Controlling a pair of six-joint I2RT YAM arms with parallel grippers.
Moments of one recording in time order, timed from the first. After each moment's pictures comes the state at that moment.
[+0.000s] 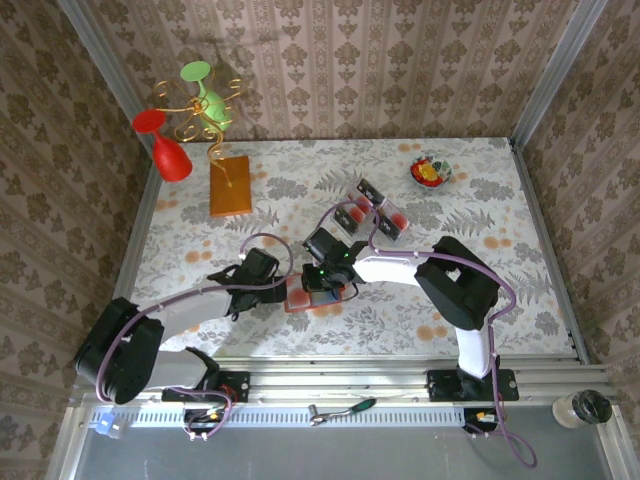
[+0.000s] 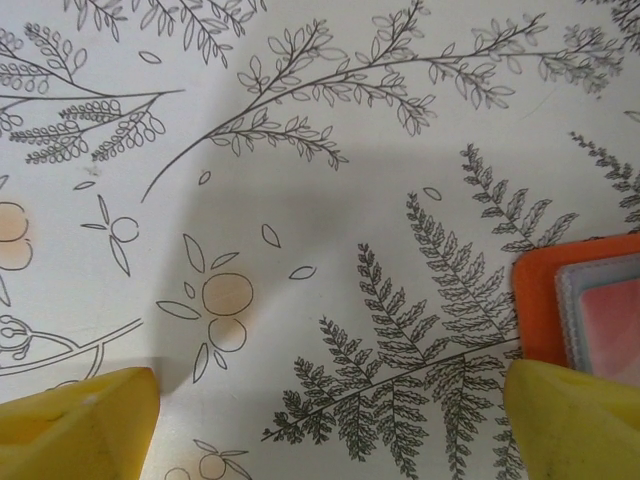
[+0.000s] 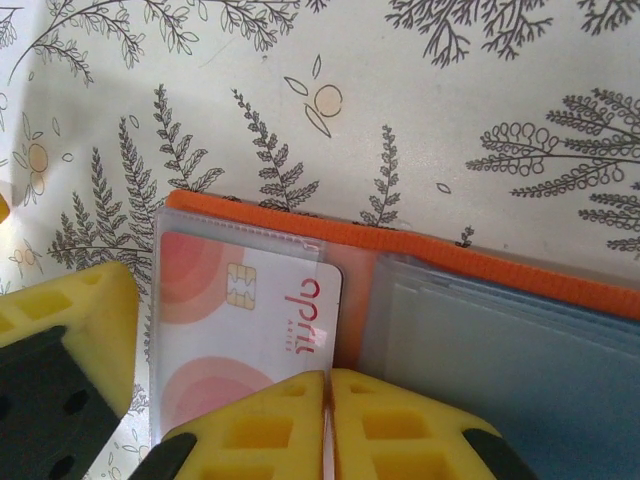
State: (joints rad) left arm -0.64 1.30 0.51 -0.32 -0.21 -0.56; right arm 0.85 1.94 1.18 -0.27 -0.18 0.71
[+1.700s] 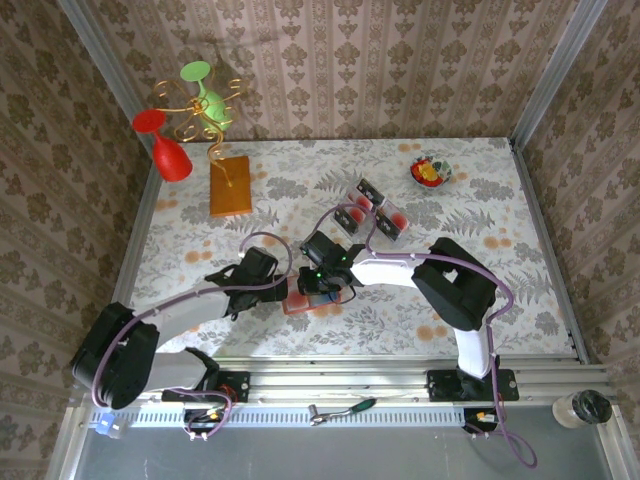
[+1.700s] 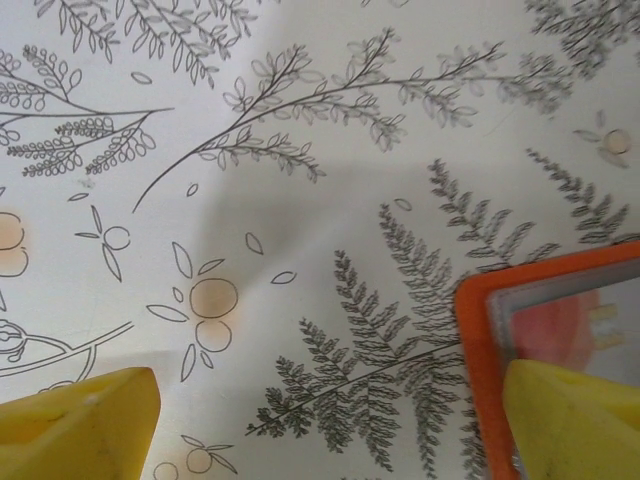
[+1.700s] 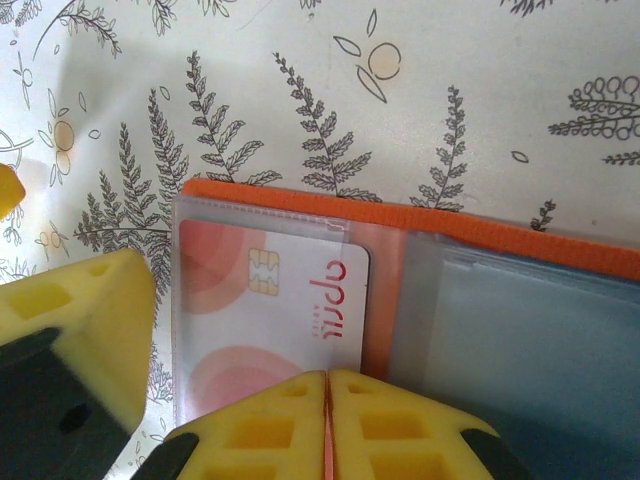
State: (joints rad) left arm -0.64 1.25 0.51 -0.32 -0.19 -0.57; right arm 0.87 1.95 1.17 -0.24 -0.21 0.74
